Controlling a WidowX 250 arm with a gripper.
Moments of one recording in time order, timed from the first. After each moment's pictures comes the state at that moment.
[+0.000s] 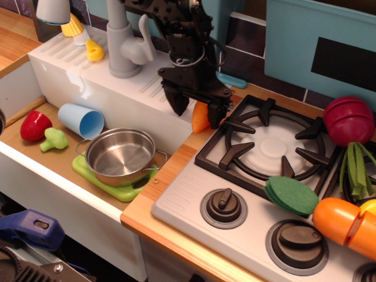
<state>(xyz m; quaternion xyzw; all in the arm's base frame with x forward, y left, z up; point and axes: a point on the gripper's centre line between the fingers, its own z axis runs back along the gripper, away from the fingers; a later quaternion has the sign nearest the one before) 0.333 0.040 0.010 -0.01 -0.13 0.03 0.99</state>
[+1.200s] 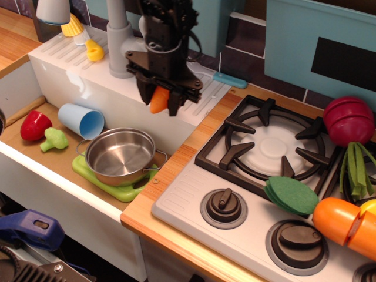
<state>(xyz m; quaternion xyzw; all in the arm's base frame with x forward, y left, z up) 0.305 0.089 0.031 0.08 -0.11 0.04 0.99</state>
